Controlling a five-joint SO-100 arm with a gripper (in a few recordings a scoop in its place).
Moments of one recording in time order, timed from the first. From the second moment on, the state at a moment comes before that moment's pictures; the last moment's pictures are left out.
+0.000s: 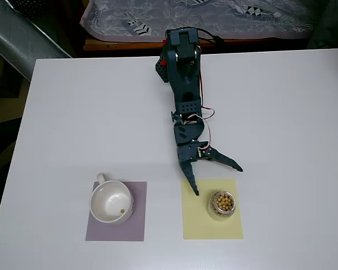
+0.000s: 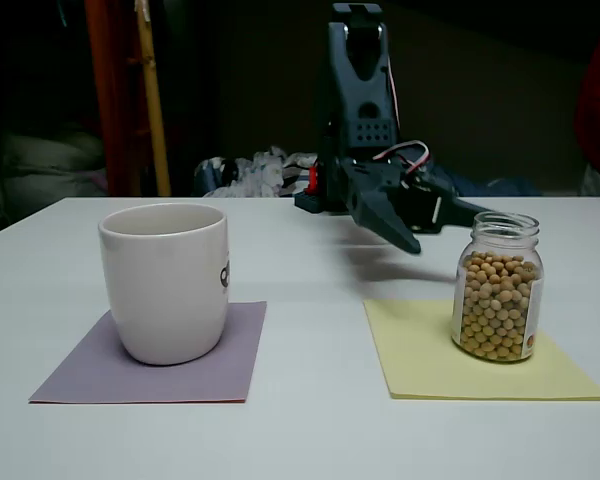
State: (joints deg) arm -9.7 61.0 128.6 -57.2 -91.8
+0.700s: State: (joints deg) arm -11.6 41.4 105.7 -57.2 -90.3
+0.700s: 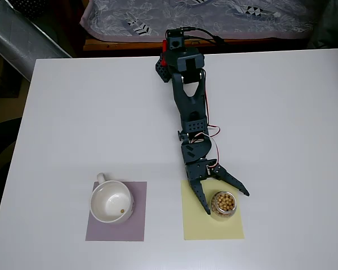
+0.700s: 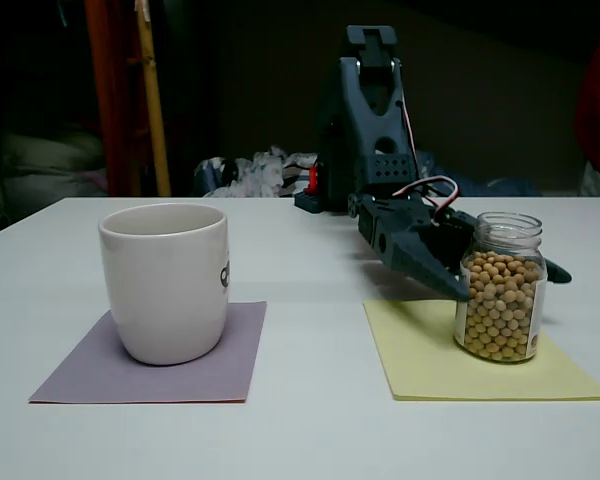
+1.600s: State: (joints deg) arm -12.7 38.8 101.7 -57.2 -87.3
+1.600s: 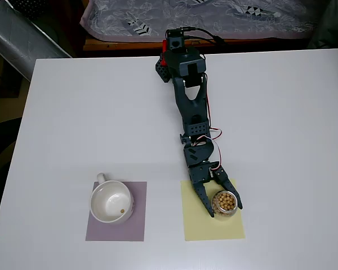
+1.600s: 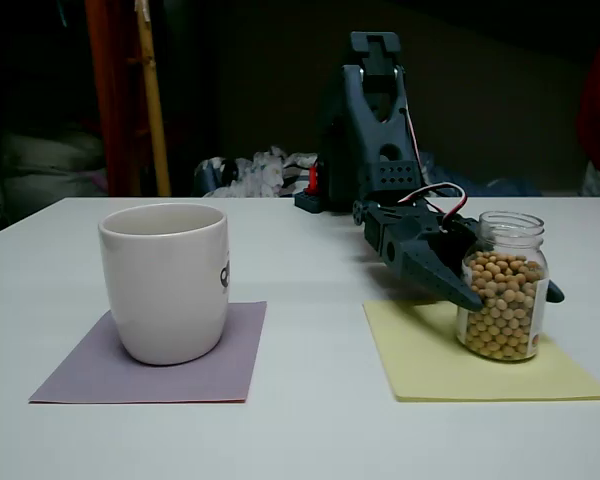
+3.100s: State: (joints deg) arm 10.0 76.9 117.4 -25.8 -33.2
